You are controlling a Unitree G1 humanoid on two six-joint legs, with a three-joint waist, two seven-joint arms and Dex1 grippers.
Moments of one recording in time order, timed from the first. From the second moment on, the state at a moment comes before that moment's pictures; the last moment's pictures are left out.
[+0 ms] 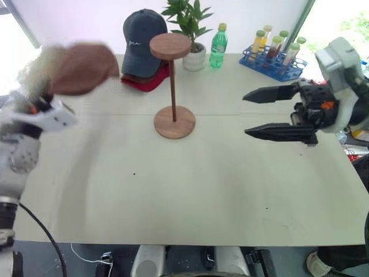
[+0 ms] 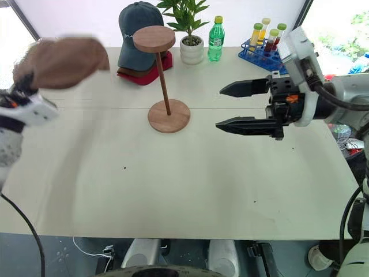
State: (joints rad) left arm -0.44 0.99 0.19 0.23 0.45 -0.35 0.06; right arm -0.74 -1.07 -0.19 -0.26 0.94 0.94 1.16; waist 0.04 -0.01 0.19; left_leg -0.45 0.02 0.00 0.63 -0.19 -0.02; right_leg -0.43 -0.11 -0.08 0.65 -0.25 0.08
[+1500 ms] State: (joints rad) left arm -0.47 0.71 0.01 -0.04 0.37 -0.44 -0.22; right arm -0.80 -1.04 -0.18 -0.20 0.77 0.81 1.03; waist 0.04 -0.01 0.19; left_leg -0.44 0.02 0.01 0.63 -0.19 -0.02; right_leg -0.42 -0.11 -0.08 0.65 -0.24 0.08
